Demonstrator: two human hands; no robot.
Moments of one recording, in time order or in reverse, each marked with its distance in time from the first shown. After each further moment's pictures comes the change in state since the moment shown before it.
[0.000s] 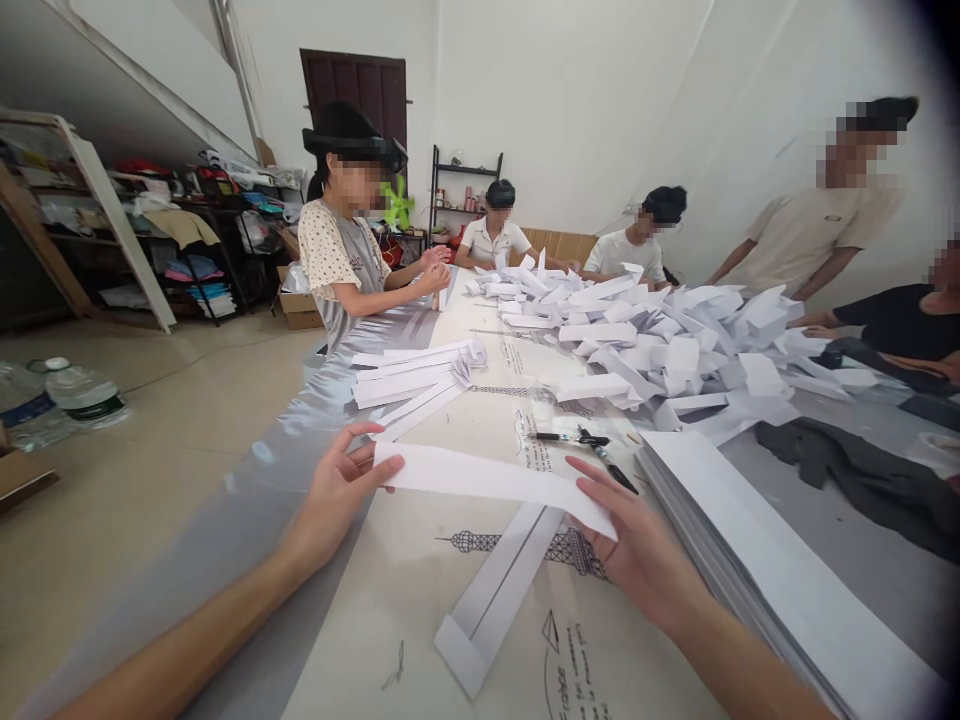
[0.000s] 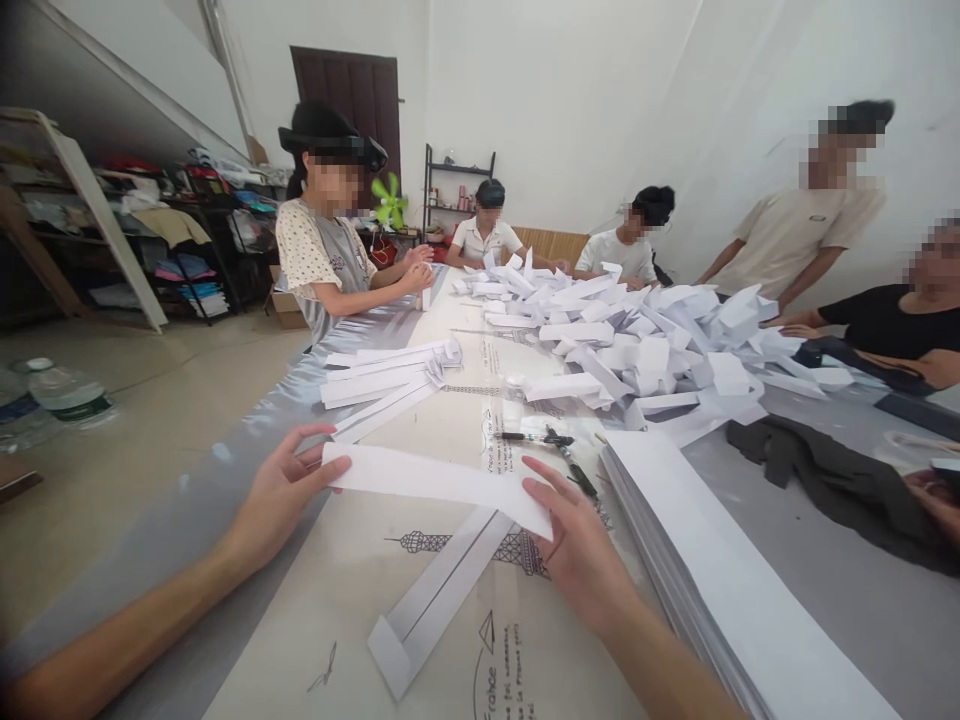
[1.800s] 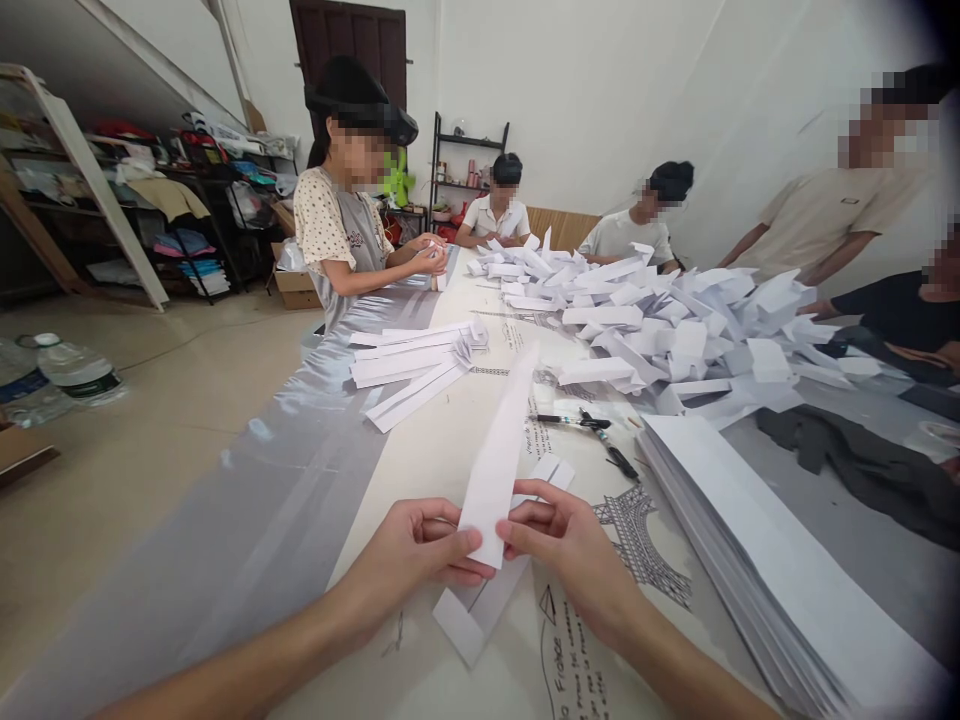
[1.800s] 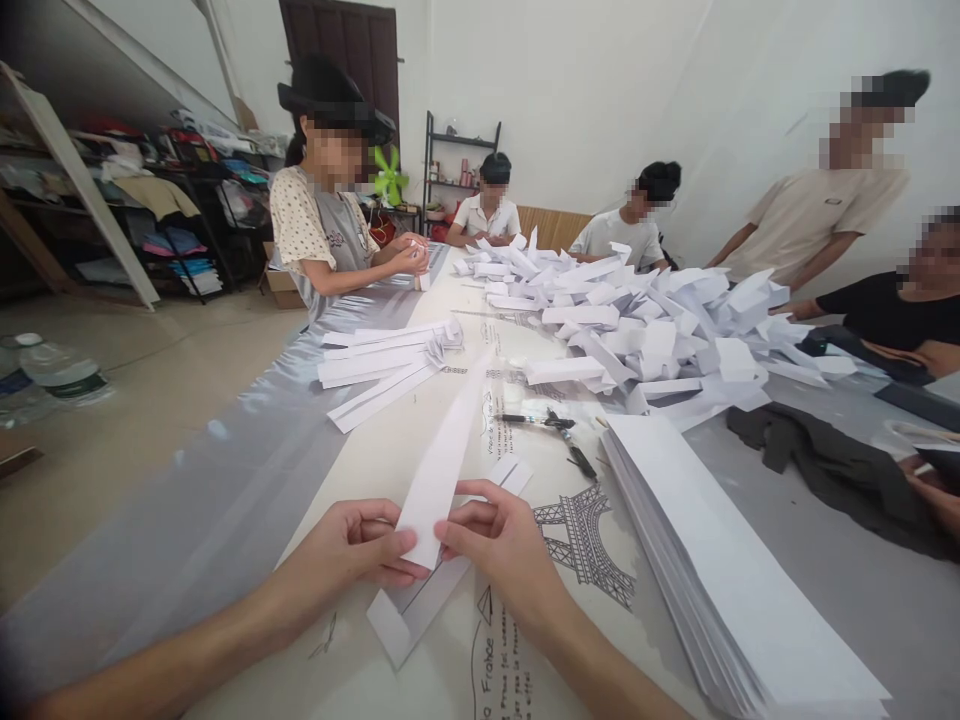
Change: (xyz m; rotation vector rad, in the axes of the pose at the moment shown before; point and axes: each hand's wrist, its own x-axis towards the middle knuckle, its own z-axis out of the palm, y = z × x) left_hand -0.059 -0.004 0.060 0.025 -0.401 -0.510; right_hand -0.020 0.032 0.048 -0.322 -0.256 -0.026
